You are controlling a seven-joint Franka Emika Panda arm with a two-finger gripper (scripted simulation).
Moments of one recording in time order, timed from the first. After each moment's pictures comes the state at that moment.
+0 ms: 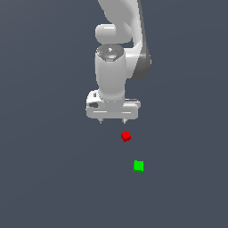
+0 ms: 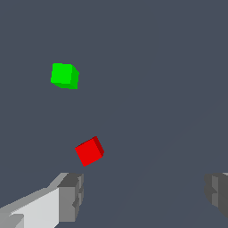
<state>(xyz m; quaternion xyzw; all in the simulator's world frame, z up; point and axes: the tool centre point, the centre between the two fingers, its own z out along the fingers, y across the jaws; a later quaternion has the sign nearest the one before) 0.016 -0.006 0.194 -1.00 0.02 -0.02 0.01</state>
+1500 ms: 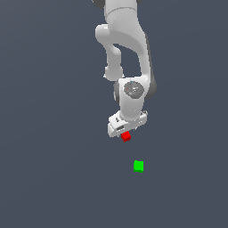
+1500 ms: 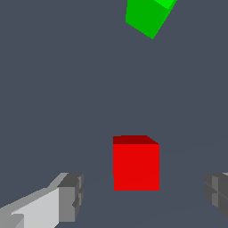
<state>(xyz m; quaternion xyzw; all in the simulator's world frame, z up) -0.002 0.067 0.072 -0.98 -0.21 0.00 0.00</state>
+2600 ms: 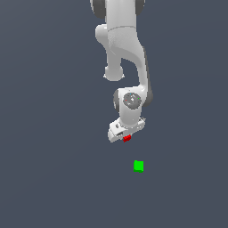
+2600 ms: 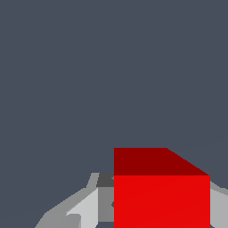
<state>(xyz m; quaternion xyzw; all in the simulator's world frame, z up) -0.003 0.067 0.020 -0.98 -0.22 0.00 0.00</state>
